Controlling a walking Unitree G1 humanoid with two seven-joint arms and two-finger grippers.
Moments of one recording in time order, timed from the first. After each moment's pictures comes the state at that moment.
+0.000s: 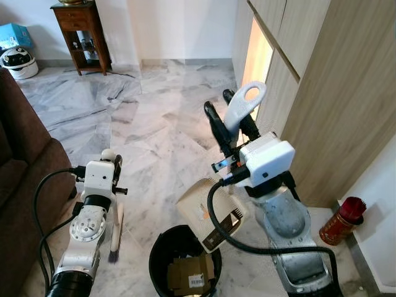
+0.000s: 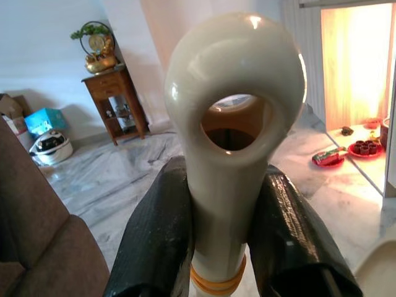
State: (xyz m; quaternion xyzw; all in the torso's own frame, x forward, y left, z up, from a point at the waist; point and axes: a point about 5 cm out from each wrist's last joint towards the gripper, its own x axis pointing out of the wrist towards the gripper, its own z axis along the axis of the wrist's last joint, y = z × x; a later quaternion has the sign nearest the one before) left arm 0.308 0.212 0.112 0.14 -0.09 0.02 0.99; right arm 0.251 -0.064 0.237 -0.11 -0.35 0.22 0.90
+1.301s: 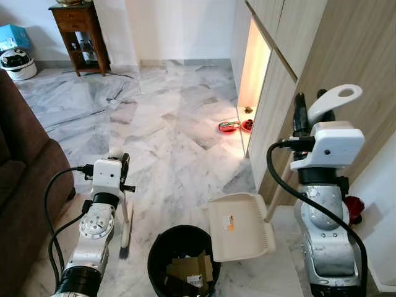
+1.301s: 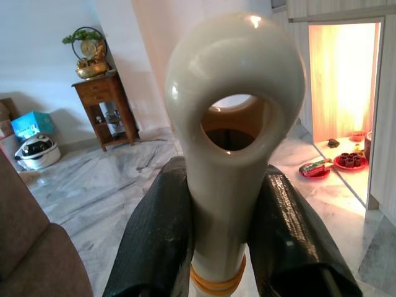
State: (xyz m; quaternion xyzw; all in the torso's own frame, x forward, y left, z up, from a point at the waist) left arm 0.312 0.198 0.110 0.12 -0.10 0.01 0.99; right arm 0.280 -0.165 0.221 -0.11 -0.28 -0.08 0.95
